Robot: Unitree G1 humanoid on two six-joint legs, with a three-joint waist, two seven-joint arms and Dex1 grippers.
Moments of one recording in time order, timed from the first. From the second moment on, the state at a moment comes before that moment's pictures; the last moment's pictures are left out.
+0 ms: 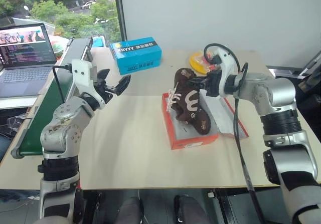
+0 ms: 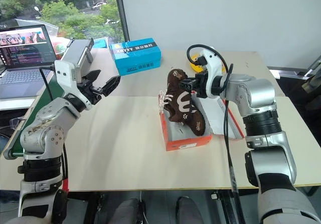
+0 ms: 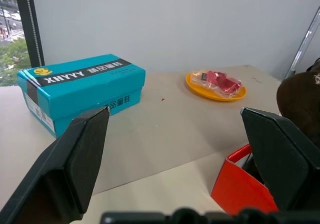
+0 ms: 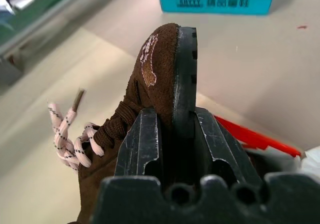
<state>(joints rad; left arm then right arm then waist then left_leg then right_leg) -0.51 0.44 0.20 -0.20 -0.50 0.61 -0.37 -1.00 -0.59 0.14 0.29 0.48 0.92 0.73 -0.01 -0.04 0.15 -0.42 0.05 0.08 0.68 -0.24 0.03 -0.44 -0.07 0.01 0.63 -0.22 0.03</state>
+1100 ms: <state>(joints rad) -0.38 0.39 0.21 -0.36 -0.50 0.64 -0.25 -0.99 -0.33 0.34 0.76 0.02 0.53 0.89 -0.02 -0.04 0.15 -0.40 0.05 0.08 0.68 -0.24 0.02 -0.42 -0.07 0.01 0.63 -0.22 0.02</state>
